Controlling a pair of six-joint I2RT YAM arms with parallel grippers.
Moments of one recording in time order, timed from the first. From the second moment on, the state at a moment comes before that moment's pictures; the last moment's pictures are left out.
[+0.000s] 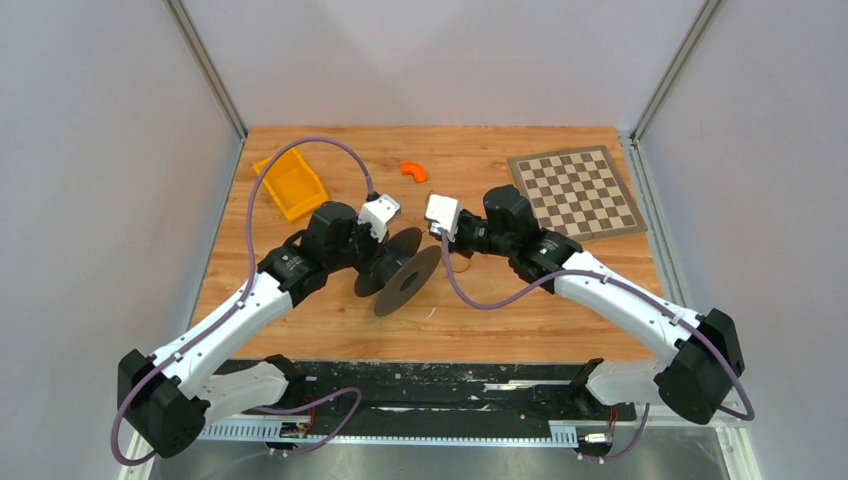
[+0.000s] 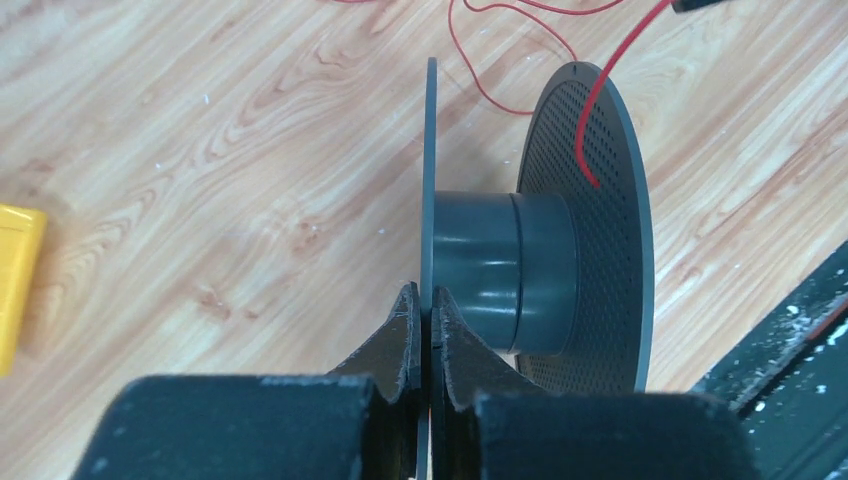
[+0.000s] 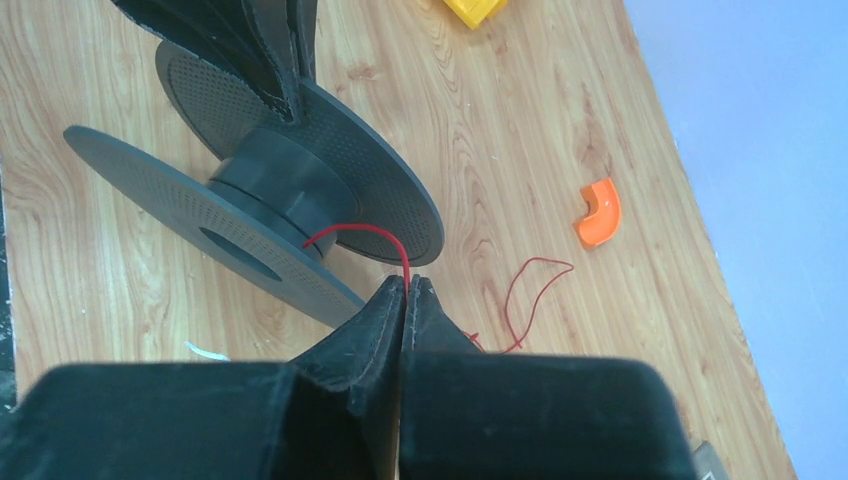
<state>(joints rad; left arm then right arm) -0.63 1.06 0.89 -0.44 0.09 0.08 0.78 1.29 1.04 -0.14 -0.31 -0.55</state>
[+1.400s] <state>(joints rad) -0.51 1.06 0.88 -0.36 0.27 0.03 0.71 1.62 1.16 0.02 -0.72 -0.75</state>
